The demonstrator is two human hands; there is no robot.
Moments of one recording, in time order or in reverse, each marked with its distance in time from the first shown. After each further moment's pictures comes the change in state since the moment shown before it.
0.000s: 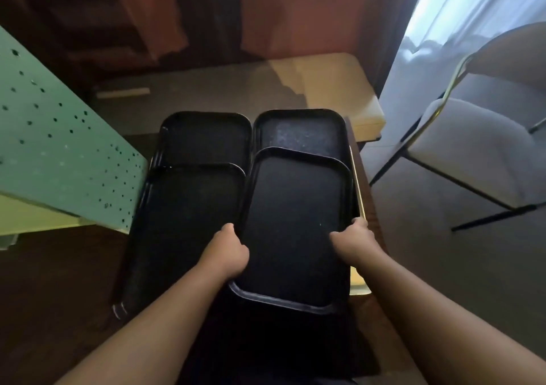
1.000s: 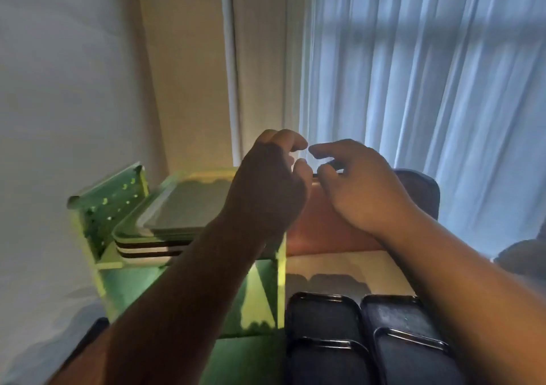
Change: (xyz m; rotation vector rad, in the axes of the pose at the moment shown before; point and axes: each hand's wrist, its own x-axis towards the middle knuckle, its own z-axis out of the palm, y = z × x) left_hand -0.251 -0.093 -0.444 -0.279 1.117 1.177; right_hand -0.482 -0.327 0.033 -0.005 0.729 -1.500
